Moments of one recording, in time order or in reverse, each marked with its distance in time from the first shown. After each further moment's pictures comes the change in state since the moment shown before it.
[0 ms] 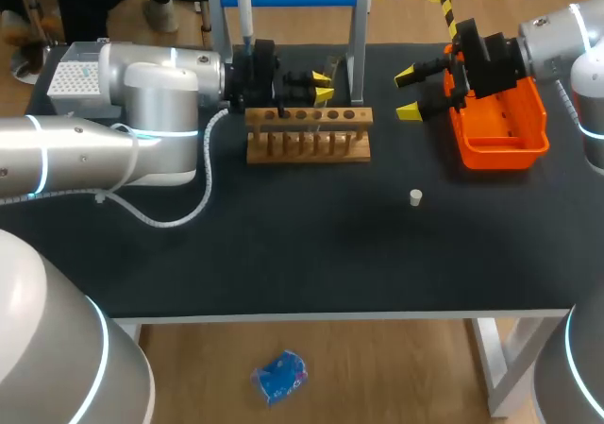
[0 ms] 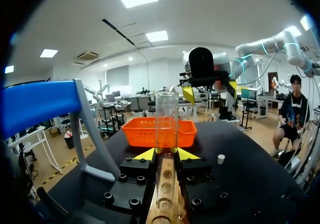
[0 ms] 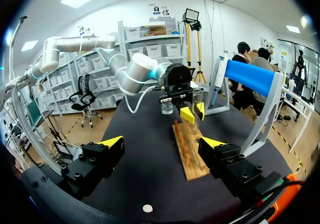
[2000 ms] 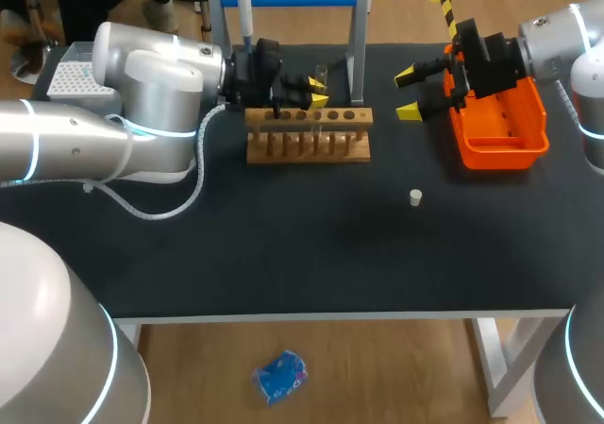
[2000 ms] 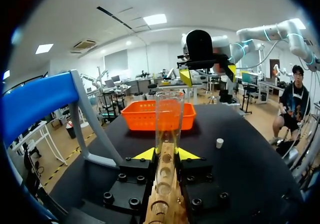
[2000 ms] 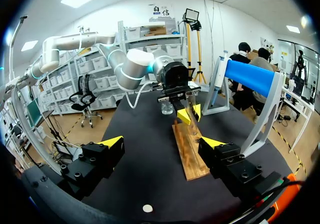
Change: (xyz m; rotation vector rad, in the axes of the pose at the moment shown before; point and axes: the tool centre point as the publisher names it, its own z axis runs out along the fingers) left arm 0.005 0.014 -0.010 -0.169 -0.005 0.022; right arm 0.000 0.000 0.000 0.000 0.000 0.000
